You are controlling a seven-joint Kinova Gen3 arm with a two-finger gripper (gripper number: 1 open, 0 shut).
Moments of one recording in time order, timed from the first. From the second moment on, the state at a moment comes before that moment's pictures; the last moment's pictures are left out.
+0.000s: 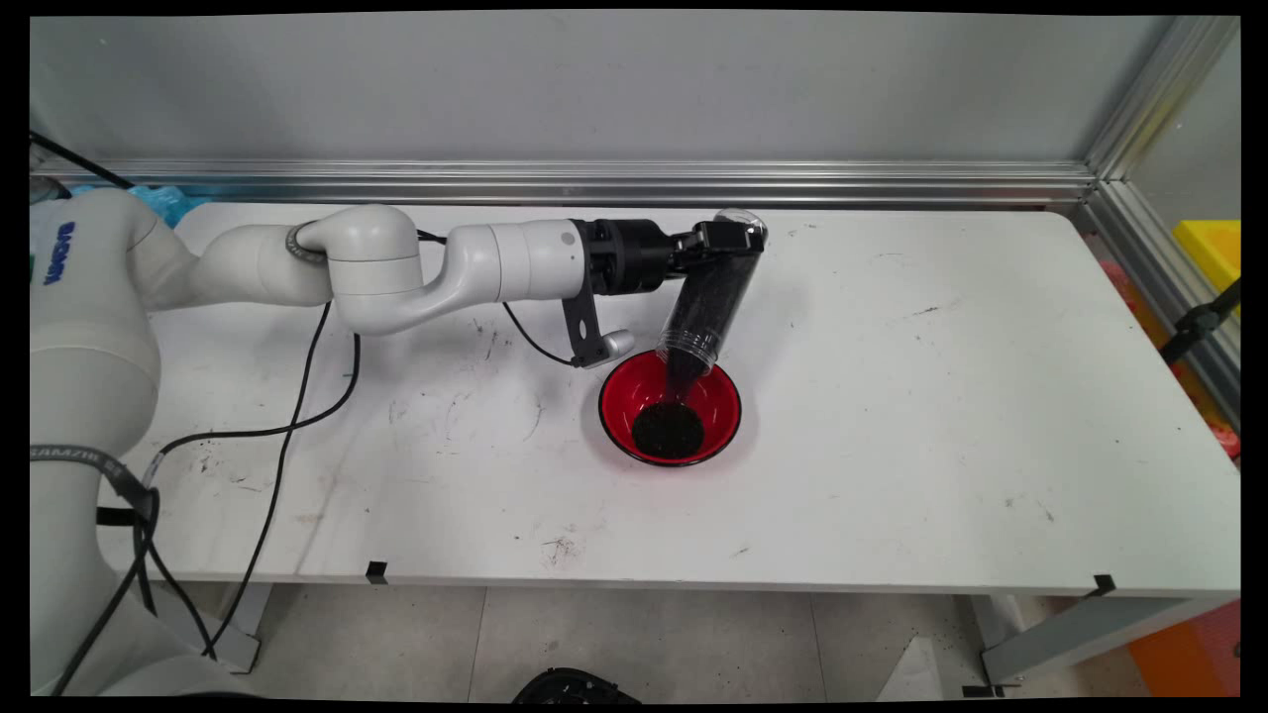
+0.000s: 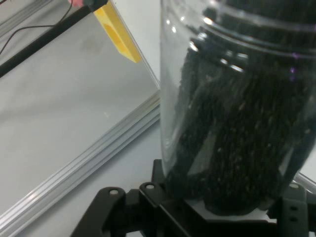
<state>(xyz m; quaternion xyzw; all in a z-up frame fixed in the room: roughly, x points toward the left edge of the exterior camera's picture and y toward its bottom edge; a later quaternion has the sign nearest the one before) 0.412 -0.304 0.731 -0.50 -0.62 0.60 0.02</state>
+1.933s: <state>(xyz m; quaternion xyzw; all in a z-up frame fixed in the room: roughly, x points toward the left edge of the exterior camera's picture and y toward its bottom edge) 0.420 -0.296 0.733 -0.46 -0.68 0.57 0.07</state>
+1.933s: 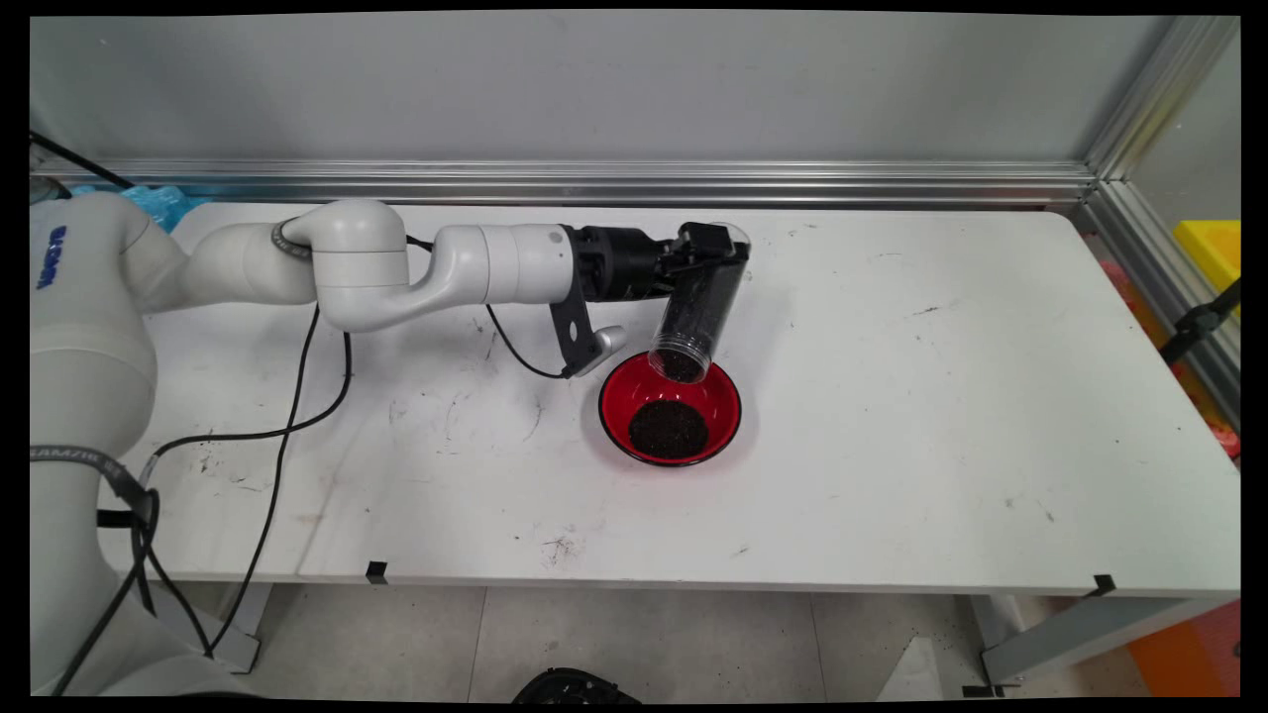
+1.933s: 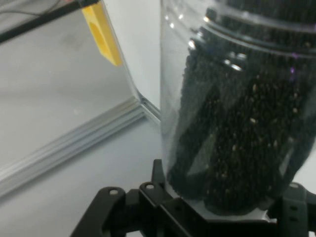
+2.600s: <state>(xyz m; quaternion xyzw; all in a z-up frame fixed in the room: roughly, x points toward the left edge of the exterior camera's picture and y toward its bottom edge) 0.433 -0.314 0.745 -0.35 -0.76 0.53 0.13</state>
